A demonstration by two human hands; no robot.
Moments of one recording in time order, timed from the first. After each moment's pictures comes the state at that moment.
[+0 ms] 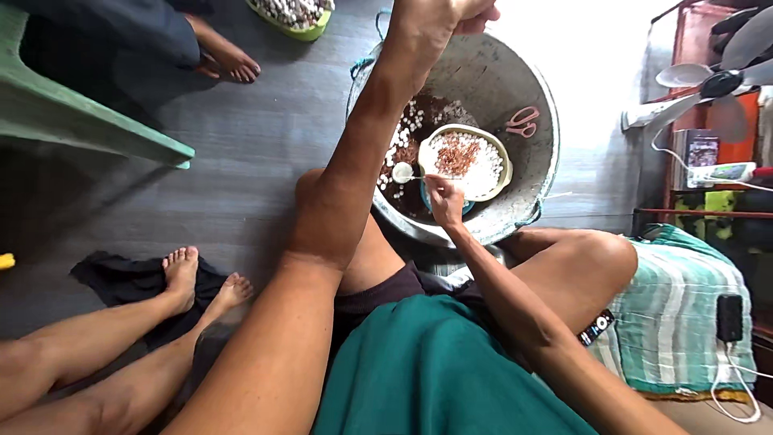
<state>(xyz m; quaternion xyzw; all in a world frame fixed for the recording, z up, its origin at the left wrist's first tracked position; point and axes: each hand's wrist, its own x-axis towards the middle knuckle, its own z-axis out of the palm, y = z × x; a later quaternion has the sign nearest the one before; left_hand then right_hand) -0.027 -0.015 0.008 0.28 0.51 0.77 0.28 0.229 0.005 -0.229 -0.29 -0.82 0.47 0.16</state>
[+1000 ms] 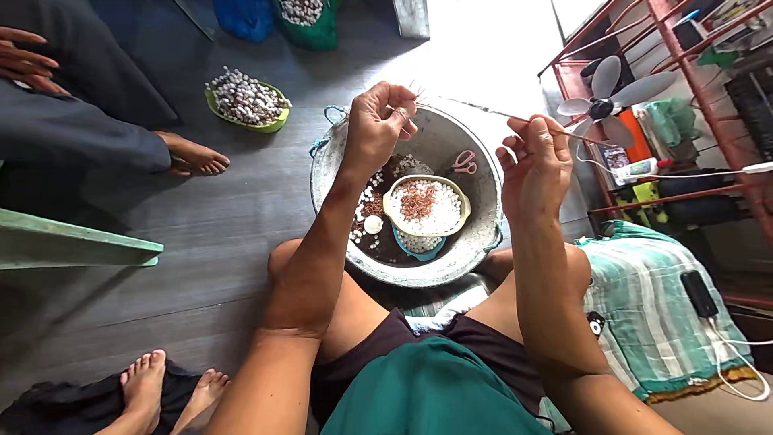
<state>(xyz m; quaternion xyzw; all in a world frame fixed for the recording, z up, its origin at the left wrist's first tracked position) 0.000 -0.008 0.008 0.38 0.55 0.71 0.22 0.215 0.109 0.035 -0.25 -0.51 0.67 0.48</state>
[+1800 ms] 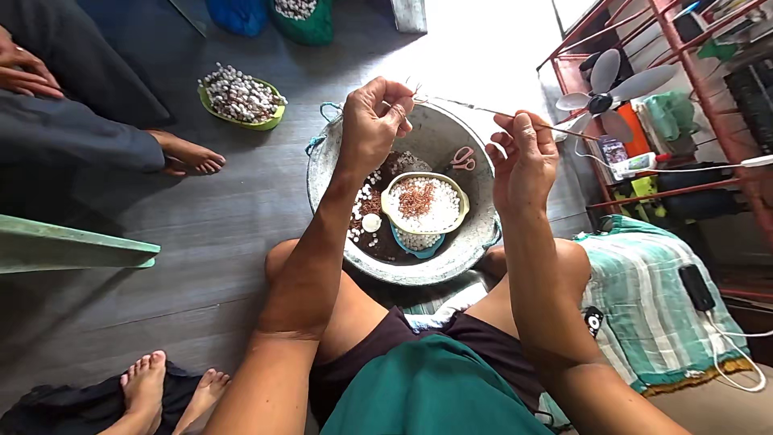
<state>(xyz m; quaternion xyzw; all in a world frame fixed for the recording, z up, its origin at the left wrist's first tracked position) 0.000 -0.010 0.009 0.39 0.57 0.69 0.20 0.205 0.113 0.022 -0.27 -0.53 0.66 0.47</state>
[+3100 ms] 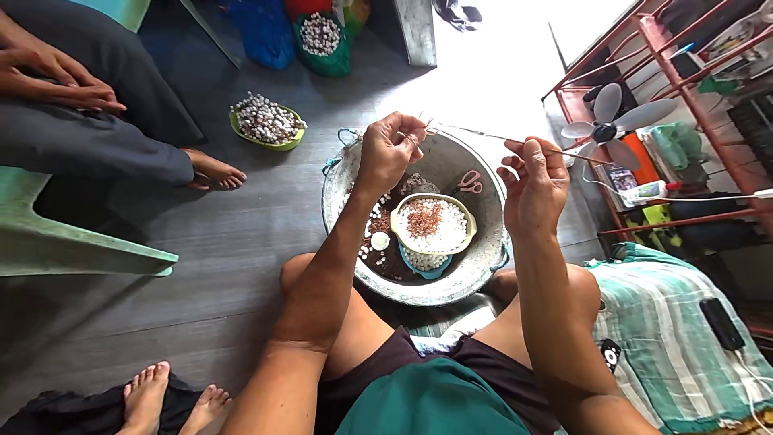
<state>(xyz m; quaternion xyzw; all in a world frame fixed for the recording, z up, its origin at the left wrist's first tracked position) 0.002 -0.010 0.009 0.39 0.56 0.70 0.20 0.213 0.105 0.033 -0.25 -0.57 0.64 0.45</state>
